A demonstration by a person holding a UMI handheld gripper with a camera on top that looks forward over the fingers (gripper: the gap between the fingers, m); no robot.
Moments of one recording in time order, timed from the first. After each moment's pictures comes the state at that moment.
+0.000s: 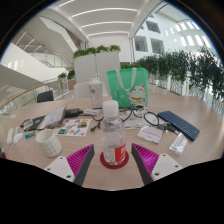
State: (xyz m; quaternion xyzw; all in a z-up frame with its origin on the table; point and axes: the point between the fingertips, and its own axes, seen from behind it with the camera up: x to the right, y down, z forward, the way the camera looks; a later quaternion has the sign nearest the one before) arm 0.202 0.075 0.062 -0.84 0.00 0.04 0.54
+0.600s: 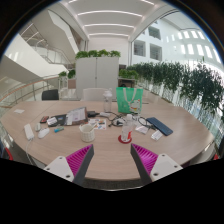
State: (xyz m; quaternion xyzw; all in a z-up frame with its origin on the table) arm 0.108 -0.180 0.215 -0.84 0.00 -0.02 0.54
